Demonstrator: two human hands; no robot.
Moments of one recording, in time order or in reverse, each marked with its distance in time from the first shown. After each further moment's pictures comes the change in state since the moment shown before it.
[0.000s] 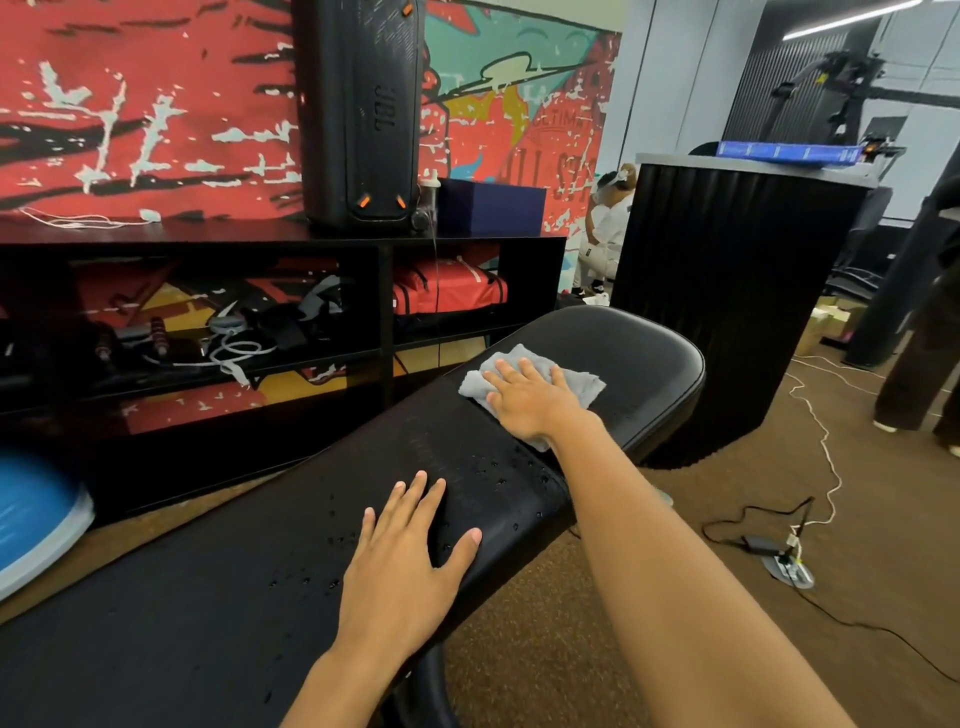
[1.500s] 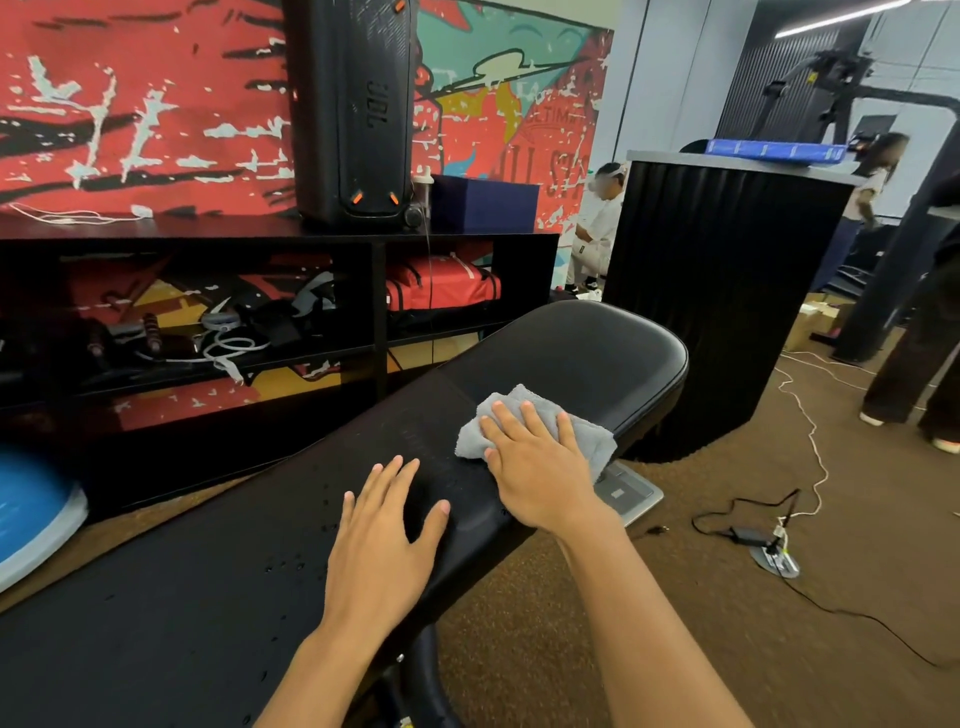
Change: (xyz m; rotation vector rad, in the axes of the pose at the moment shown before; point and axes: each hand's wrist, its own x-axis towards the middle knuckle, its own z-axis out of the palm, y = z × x) left_hand 0.001 -0.008 -0.001 -0.131 0.122 0.010; right_hand -0.093 -0.022 0.036 0.035 0.191 -0.021
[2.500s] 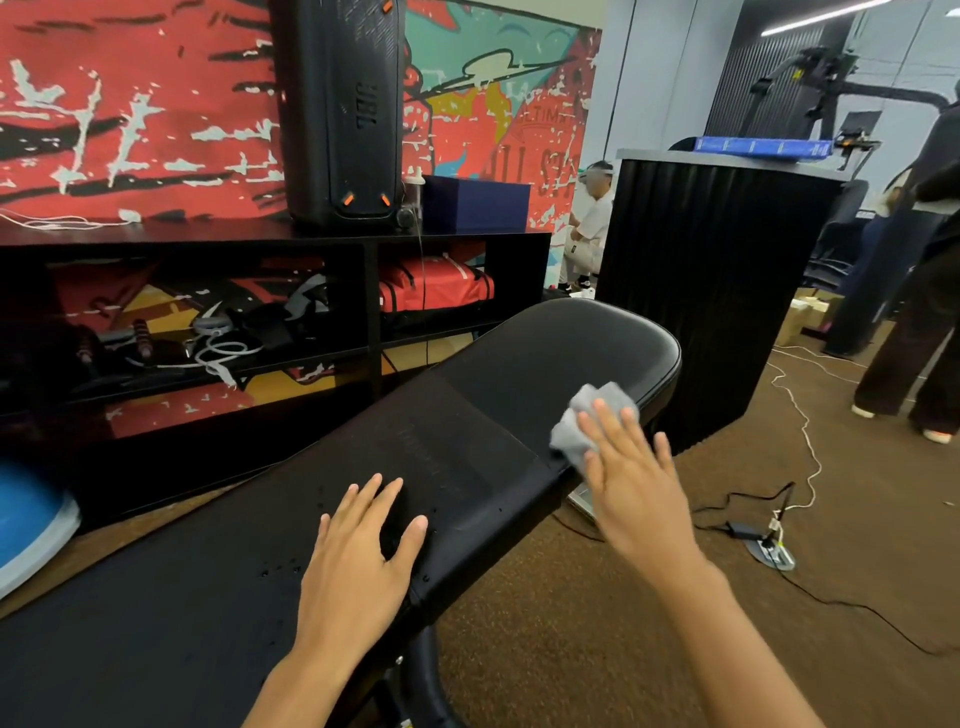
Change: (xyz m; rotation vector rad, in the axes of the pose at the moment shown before) left_hand -0.010 -0.015 -0.007 0.014 -0.039 -0.052; right_hand -0.053 0.061 0.012 0.151 0.313 0.207
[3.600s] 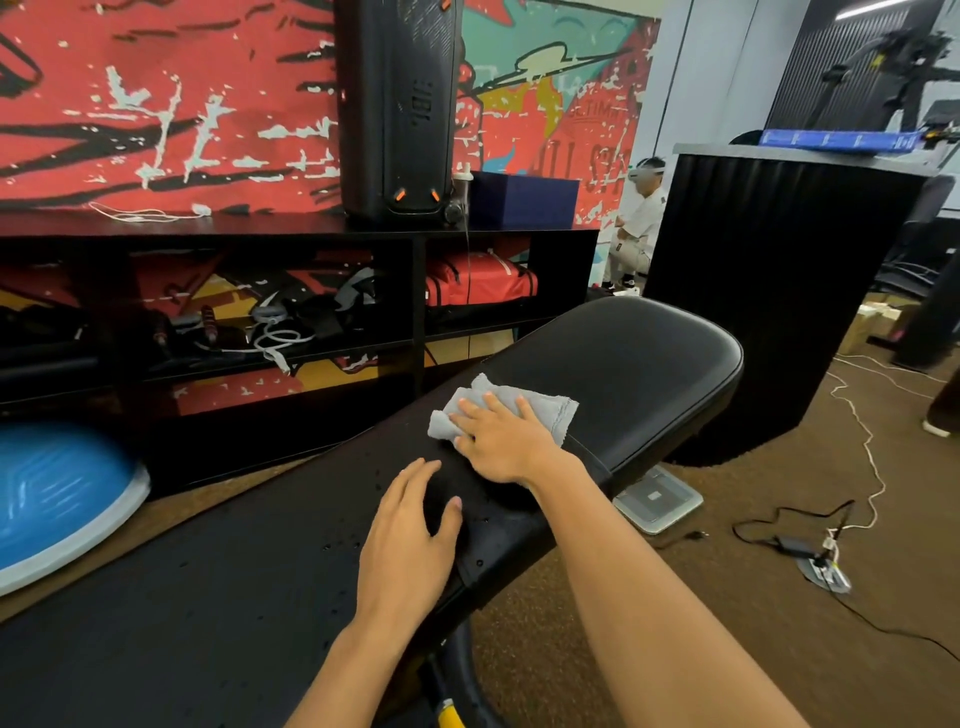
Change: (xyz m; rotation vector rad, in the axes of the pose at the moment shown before) left_hand -0.002 0.003 -0.006 -0.130 0.108 -0.068; right_hand 0.082 -0.129 0.044 -0.111 -0.539 -0.370
